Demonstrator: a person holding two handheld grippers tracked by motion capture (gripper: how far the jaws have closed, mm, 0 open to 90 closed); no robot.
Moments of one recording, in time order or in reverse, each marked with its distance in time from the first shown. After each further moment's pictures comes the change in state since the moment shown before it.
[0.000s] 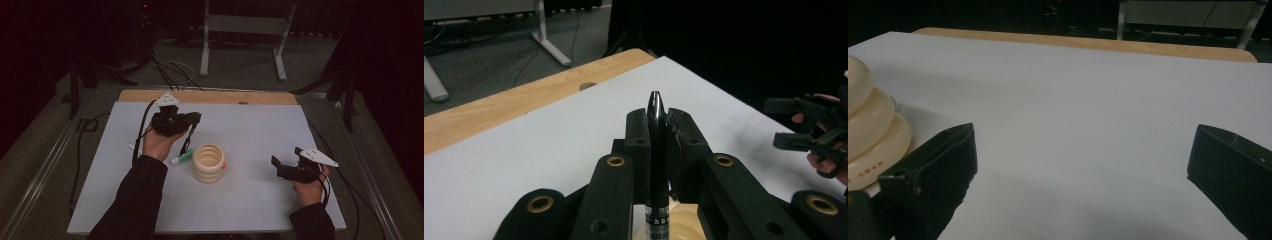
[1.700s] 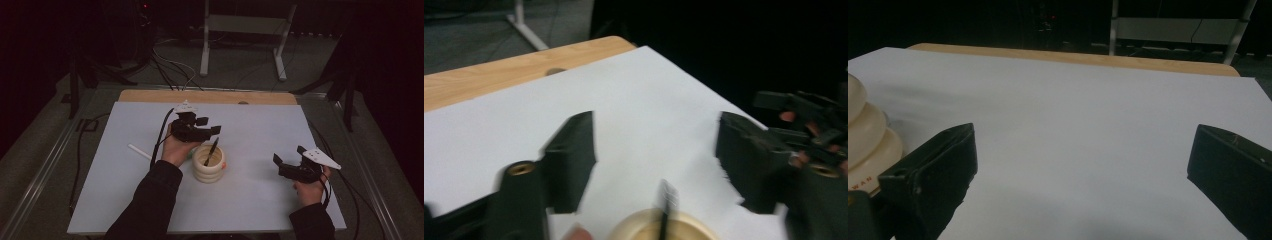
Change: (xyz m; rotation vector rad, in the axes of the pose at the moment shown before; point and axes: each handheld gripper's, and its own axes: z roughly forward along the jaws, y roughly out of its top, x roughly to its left) left arm -0.011 -0.017 0.044 0.024 -0.068 -0.072; right arm -0.003 -0.001 -0.003 -0.058 -0.024 0.005
